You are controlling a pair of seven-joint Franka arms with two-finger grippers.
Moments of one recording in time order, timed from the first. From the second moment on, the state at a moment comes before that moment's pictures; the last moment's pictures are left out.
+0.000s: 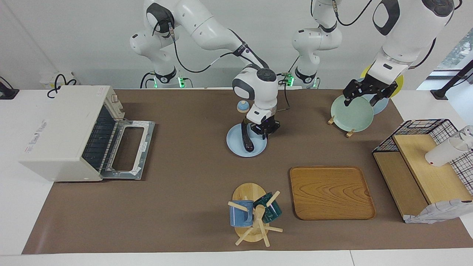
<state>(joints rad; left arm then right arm) -0.02 -0.05 -0.07 -1.68 -0.04 1.61 -0.04 0.69 0.52 0.16 -1.72 -0.15 2.38 0.89</state>
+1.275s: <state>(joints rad) -0.03 -0.04 -0.06 -1.68 0.01 1.61 -0.04 0.31 0.33 0.15 -1.66 -0.37 1.84 0.46</state>
